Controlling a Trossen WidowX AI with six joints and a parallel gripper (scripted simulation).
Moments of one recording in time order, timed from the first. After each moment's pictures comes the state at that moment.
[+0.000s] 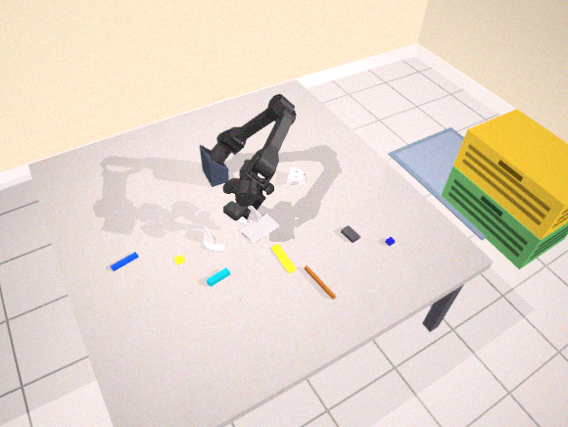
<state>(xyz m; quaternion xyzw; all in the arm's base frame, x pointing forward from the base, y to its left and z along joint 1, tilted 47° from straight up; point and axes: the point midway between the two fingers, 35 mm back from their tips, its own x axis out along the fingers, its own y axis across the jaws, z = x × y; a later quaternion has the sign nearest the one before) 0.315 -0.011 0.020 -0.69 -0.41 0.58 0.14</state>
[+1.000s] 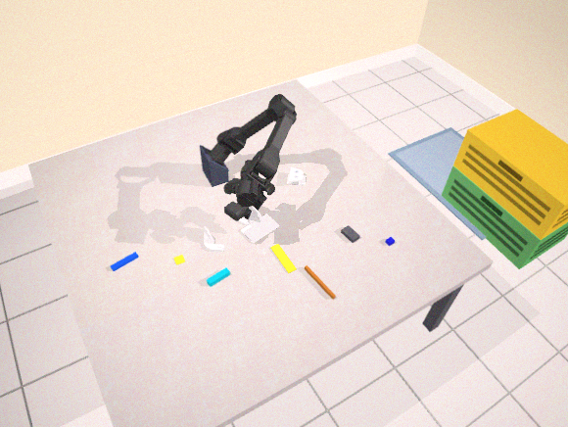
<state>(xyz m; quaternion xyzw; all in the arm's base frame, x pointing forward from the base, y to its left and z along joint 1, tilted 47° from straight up) 0.315 -0.007 0.021 -0.69 -0.41 0.58 0.14</state>
